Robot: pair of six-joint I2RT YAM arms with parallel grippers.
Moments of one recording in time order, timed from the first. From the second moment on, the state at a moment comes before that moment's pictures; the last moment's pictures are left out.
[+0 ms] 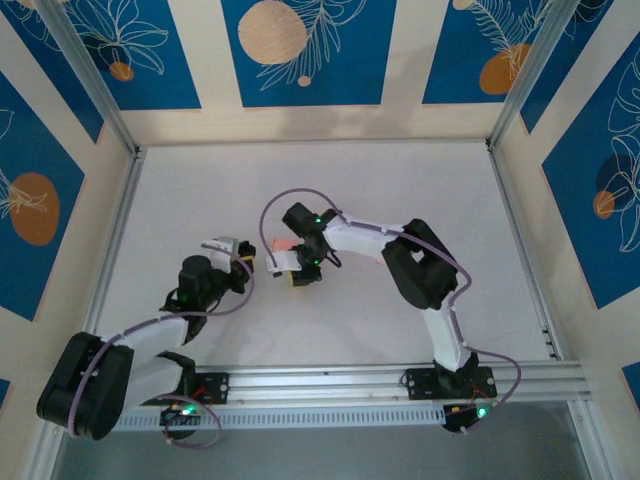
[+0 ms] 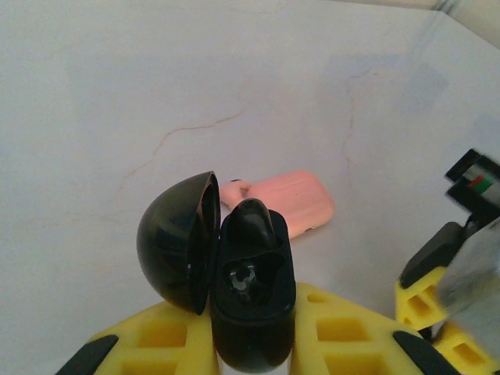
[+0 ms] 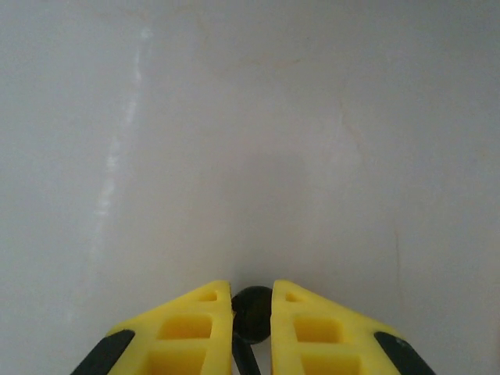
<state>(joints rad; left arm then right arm) -0.32 1.14 0.19 0.56 0.22 -0.18 0.79 2.07 1.47 -0.71 -0.41 -0.98</state>
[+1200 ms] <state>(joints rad) -0.64 1.71 0.39 1.27 0.38 -0.10 0.54 1.37 0.61 0.55 -0.73 -0.03</state>
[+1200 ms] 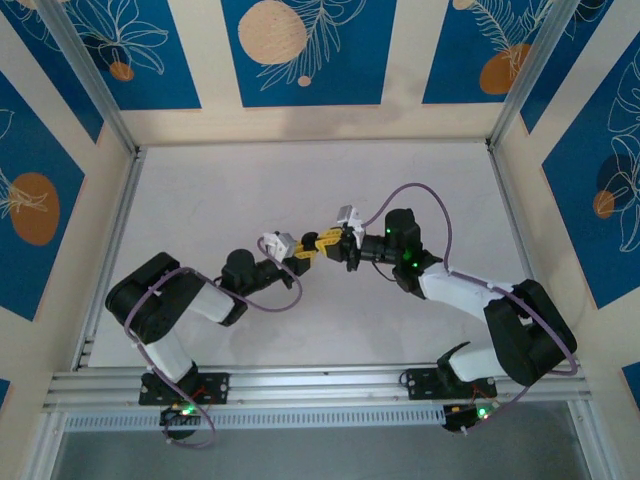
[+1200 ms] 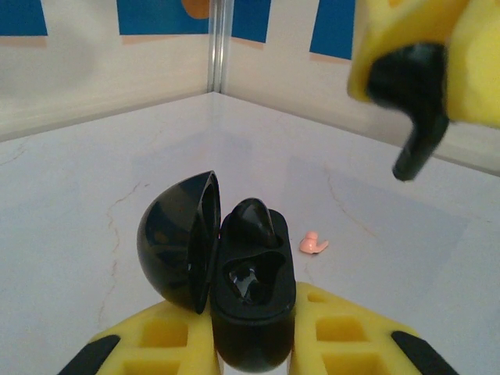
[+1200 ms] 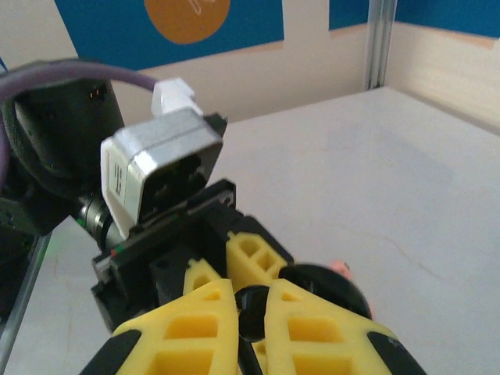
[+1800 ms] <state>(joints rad) -0.65 1.69 0.40 1.27 0.39 -0.10 0.56 1.53 0.61 0.78 -0.65 0.04</state>
